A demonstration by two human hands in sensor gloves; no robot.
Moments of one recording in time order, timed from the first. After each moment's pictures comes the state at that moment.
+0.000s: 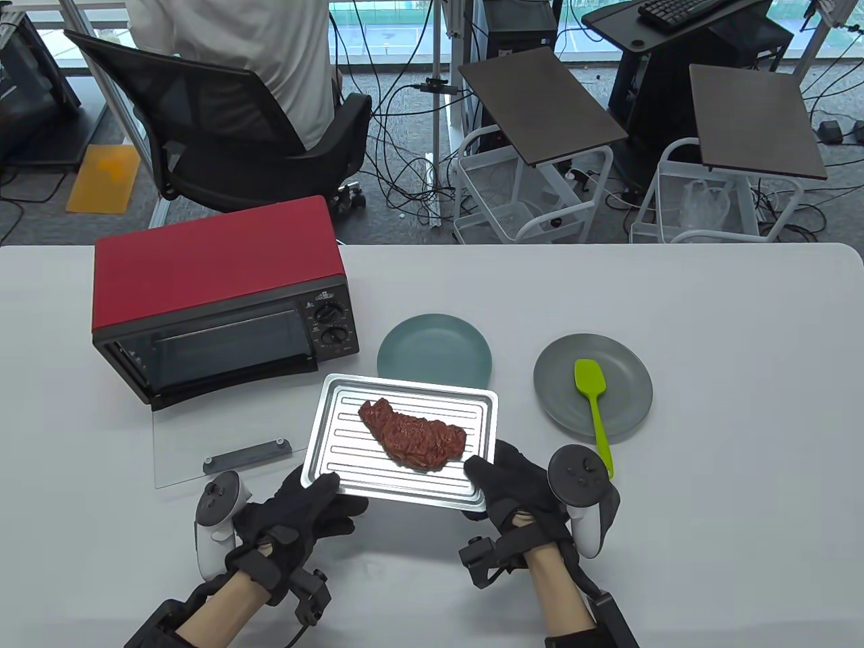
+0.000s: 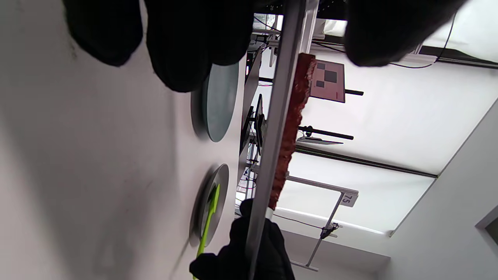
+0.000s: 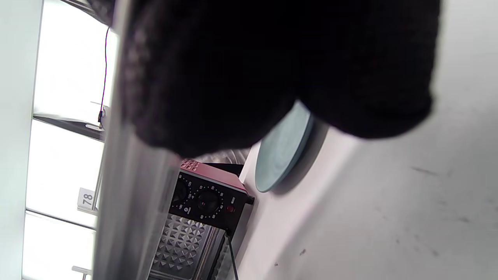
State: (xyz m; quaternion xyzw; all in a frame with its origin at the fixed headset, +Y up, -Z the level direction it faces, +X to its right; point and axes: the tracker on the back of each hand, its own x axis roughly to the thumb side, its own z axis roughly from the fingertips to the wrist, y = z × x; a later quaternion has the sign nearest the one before) left_hand -0.232 -0.773 -0.256 -0.16 -0.01 0.71 0.68; right_hand 0.122 -0.731 -0.284 -0.01 0.02 0.81 0.58
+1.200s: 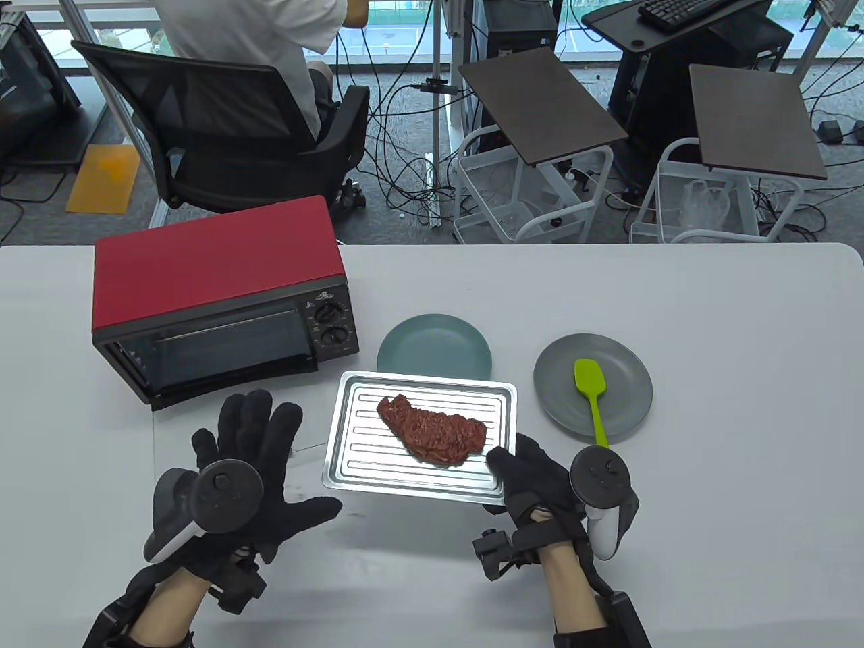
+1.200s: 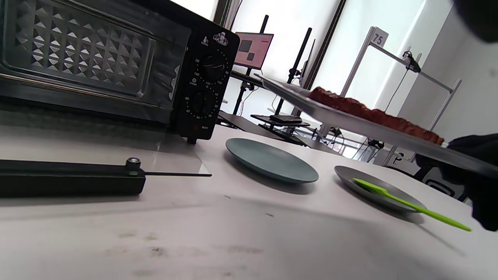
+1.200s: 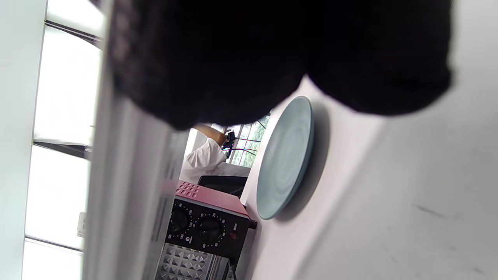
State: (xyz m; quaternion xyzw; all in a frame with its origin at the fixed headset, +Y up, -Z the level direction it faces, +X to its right) left_hand -0.247 -0.660 -0.241 0.00 -0.13 0.14 0.98; right_hand 0.140 -0.729 -0.283 -0.03 0.00 0.80 0.60
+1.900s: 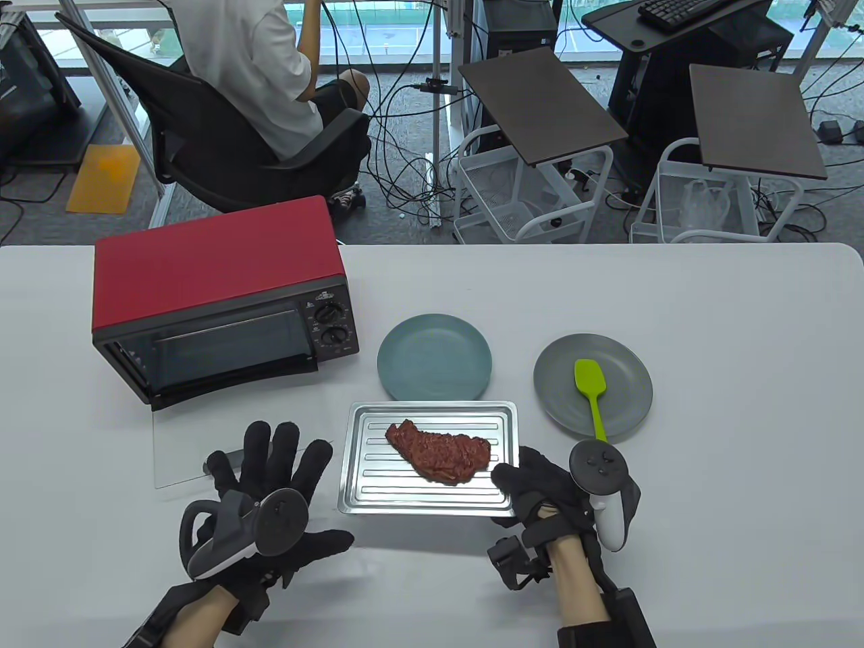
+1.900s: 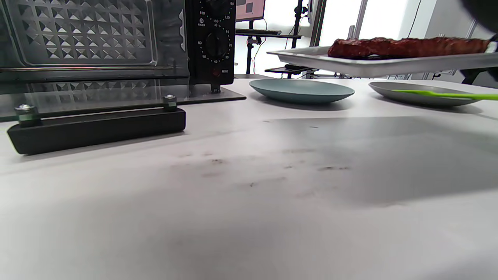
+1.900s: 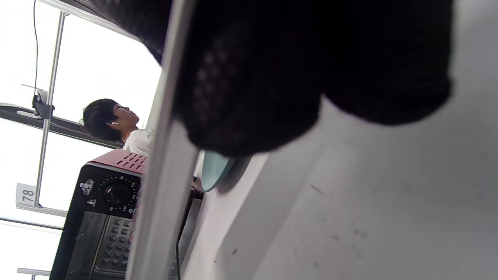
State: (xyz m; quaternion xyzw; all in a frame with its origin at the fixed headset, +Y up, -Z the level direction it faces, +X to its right) left_hand -0.223 -0.713 -0.239 -0.05 -0.12 0.00 0.99; right_hand 0.152 -0.754 -0.293 -0.06 0.11 0.82 0.56
